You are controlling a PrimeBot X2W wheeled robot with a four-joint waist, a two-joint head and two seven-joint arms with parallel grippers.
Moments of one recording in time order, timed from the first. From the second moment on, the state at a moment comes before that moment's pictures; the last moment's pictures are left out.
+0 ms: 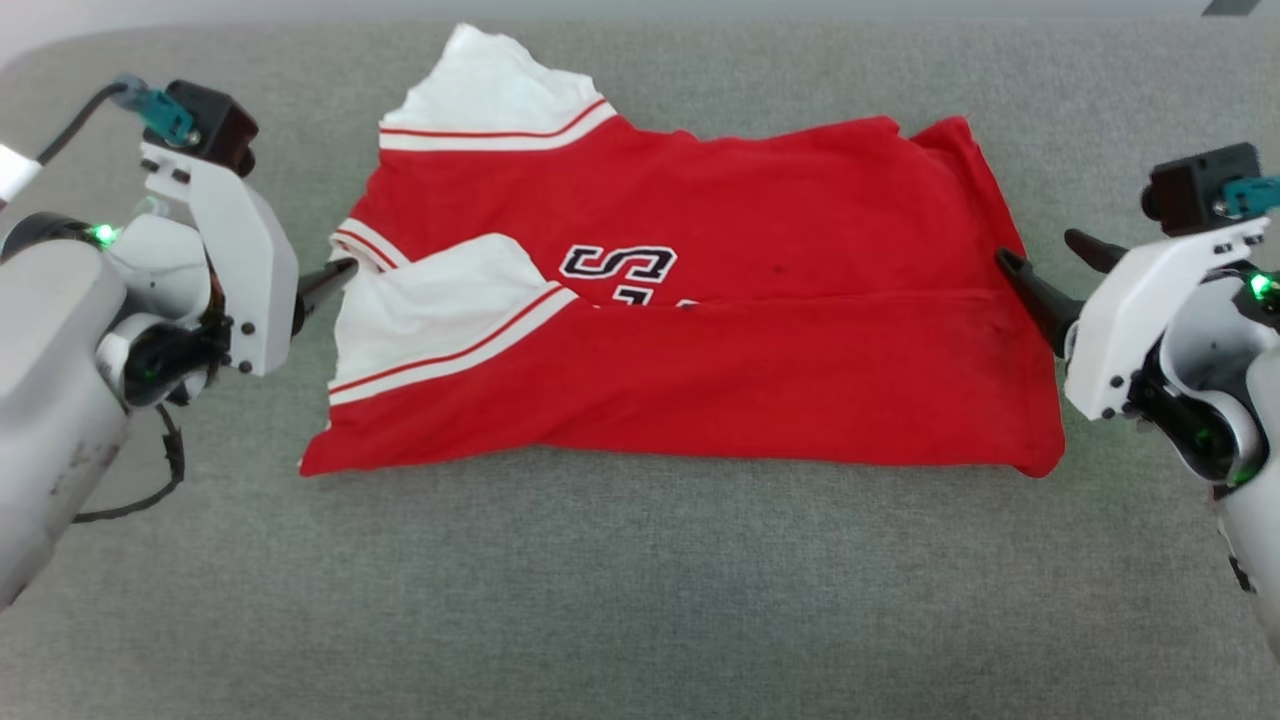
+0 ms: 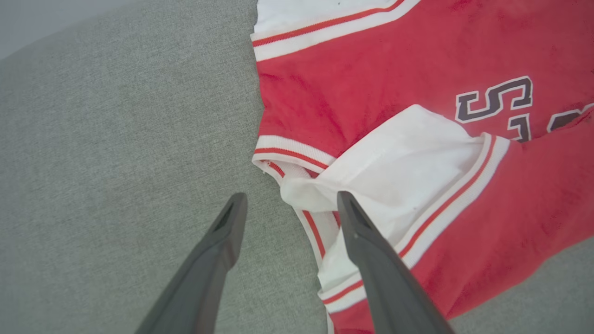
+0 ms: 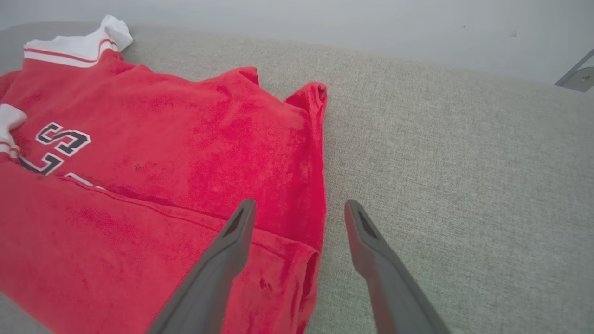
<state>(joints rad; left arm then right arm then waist) -1.19 0.72 -1.15 0.69 -1.20 -0.13 0.43 -0.74 -0.40 0.36 0.46 0.59 0.13 0.41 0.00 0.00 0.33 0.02</state>
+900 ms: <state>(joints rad) -0.99 0.88 -1.16 0.30 -1.44 0.20 0.71 -0.38 -0.24 0.05 -0.01 0.35 0.13 0.14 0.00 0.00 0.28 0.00</state>
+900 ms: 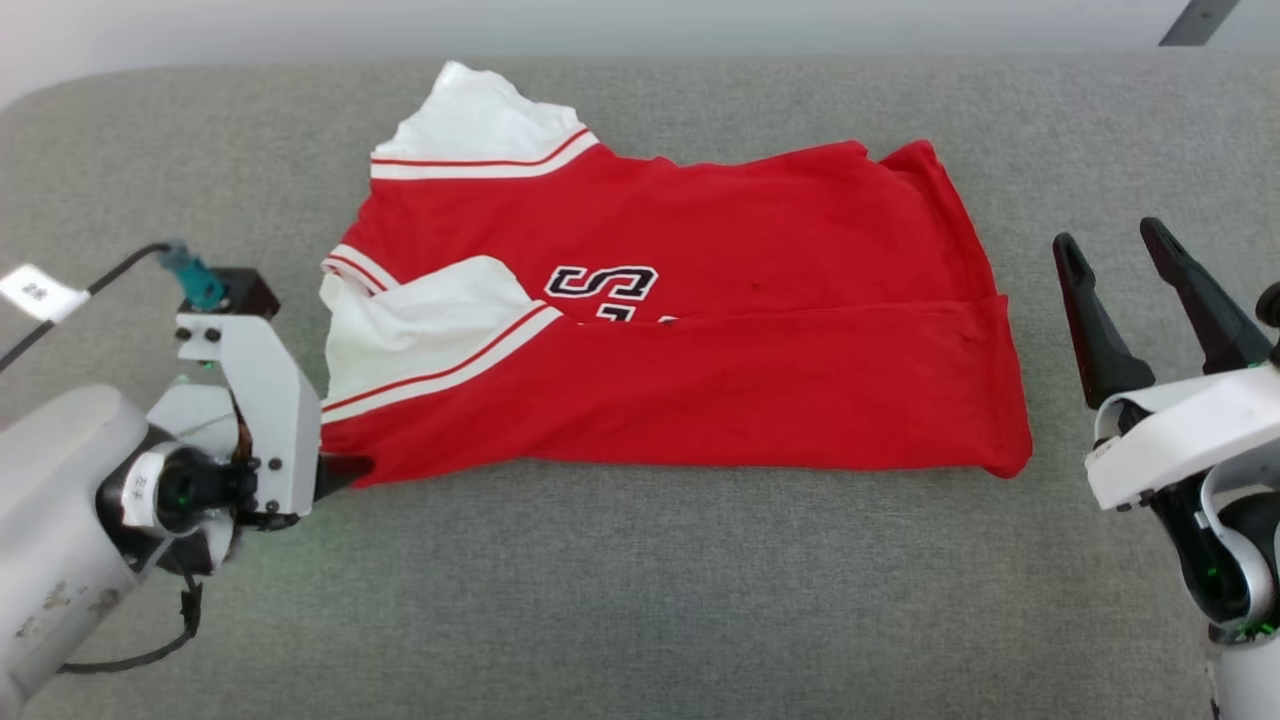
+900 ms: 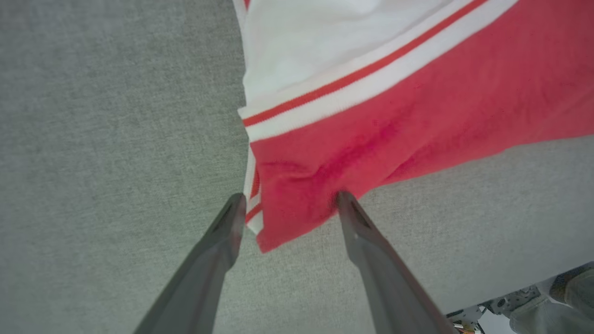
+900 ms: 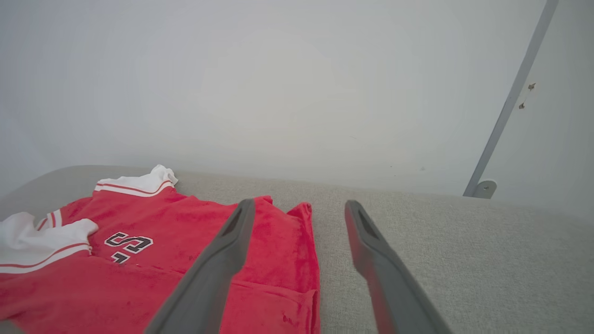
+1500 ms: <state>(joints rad) -0.96 0.81 -1.12 0.56 -1.49 0.09 0.65 -0.20 -0.15 -0.02 -0.20 0.35 0.13 0.30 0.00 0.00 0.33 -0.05</state>
